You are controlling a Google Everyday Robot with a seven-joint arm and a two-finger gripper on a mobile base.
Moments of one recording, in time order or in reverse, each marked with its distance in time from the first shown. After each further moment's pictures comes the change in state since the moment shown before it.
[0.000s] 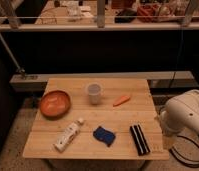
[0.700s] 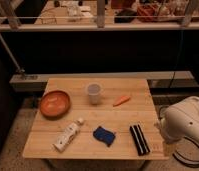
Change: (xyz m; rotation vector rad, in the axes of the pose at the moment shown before) arm -0.004 0.028 0.003 -0.019 0.016 -0.026
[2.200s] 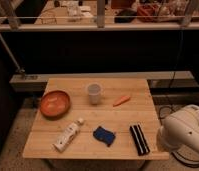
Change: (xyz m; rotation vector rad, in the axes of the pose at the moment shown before) arm -0.012 0.022 0.013 -0.015 -0.014 -0.045
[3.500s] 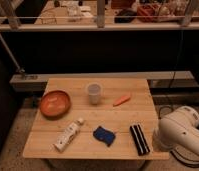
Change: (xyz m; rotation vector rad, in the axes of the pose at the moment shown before) arm -0.014 -0.005 0.018 -0.004 -0.018 -0.037
